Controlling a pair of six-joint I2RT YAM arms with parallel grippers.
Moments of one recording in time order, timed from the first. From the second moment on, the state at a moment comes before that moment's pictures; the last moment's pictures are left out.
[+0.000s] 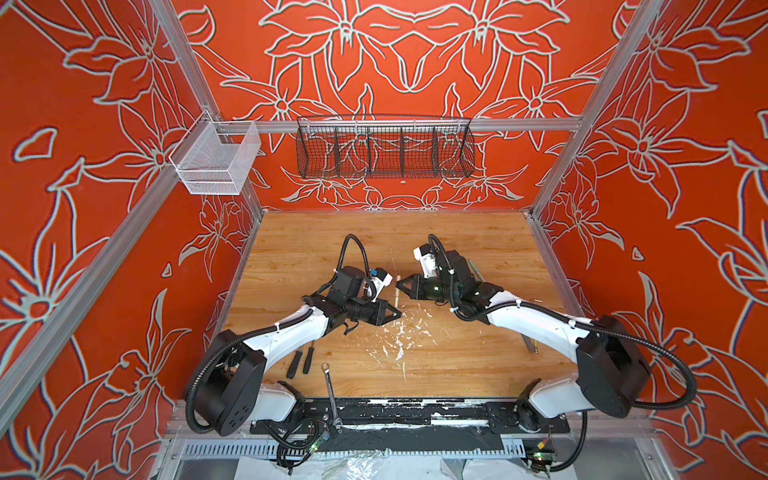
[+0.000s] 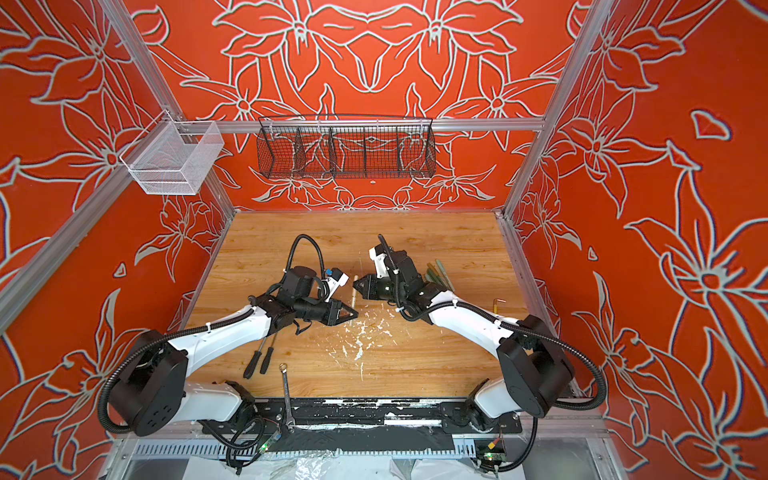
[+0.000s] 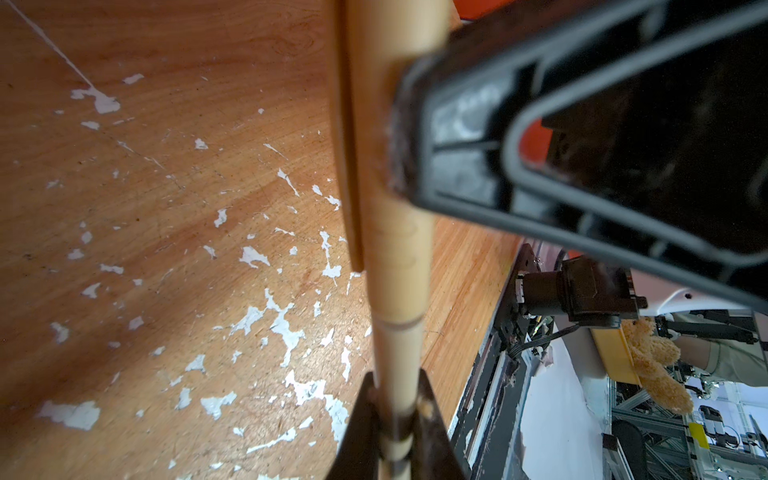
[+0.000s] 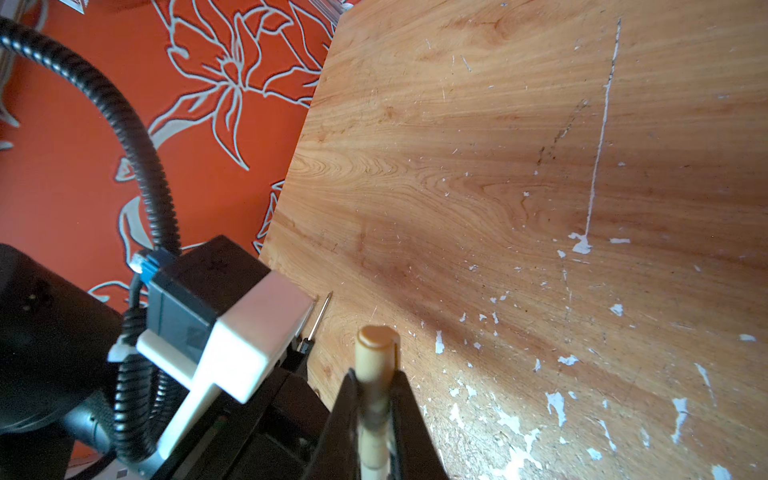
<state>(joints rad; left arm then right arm) -0.49 1.36 0.73 -0.11 0.67 -0.39 0.69 1.46 0.92 0.00 -0.35 0.74</state>
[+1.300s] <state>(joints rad) -0.41 1.17 0.68 0.06 0.65 -0.42 0.47 1.52 1.07 -0.35 -0.31 0.56</state>
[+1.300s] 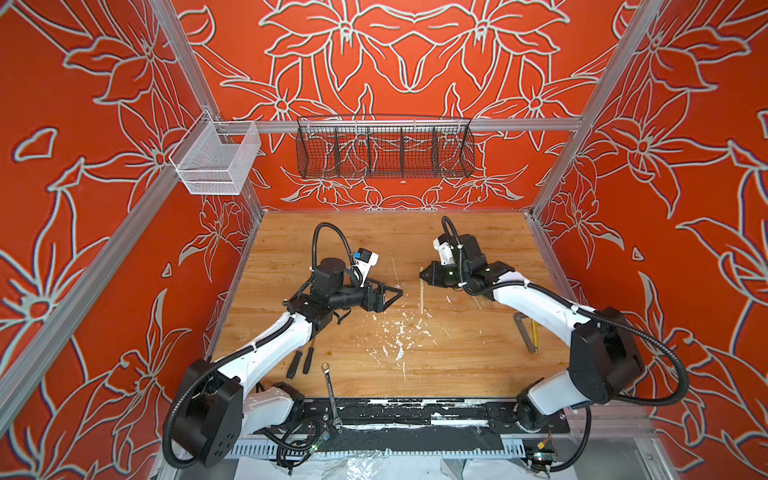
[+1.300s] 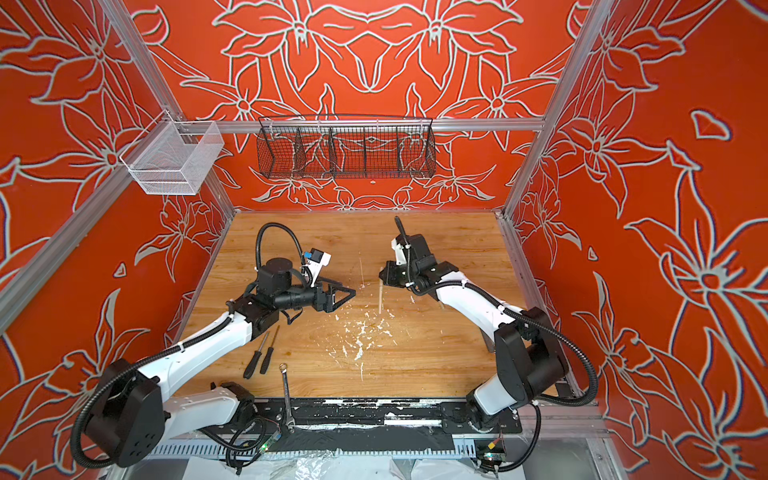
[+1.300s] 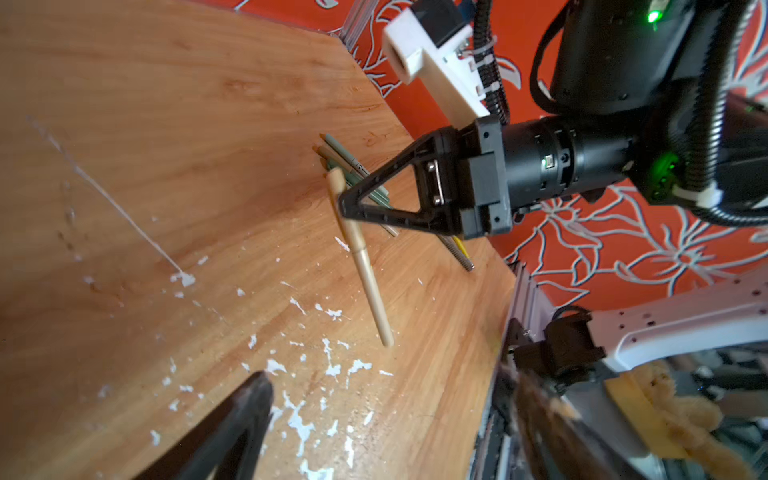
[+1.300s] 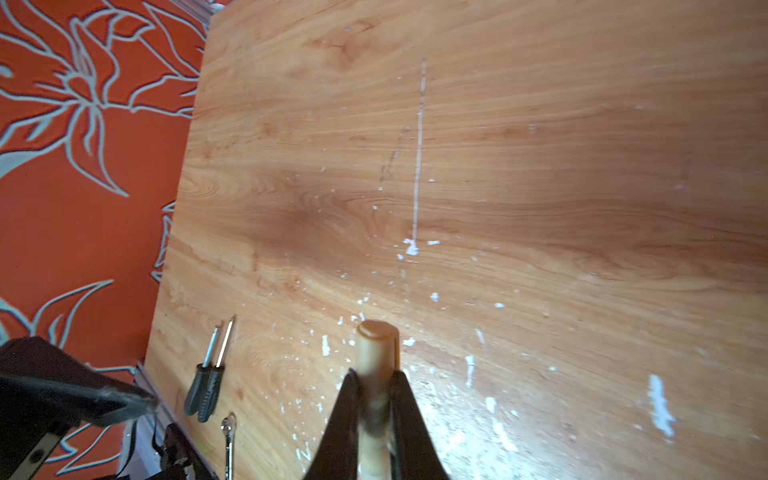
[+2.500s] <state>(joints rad) -0.40 1.08 0.84 -0.29 0.14 -0.35 0.38 2.04 1.48 -0.91 0.25 -0.03</state>
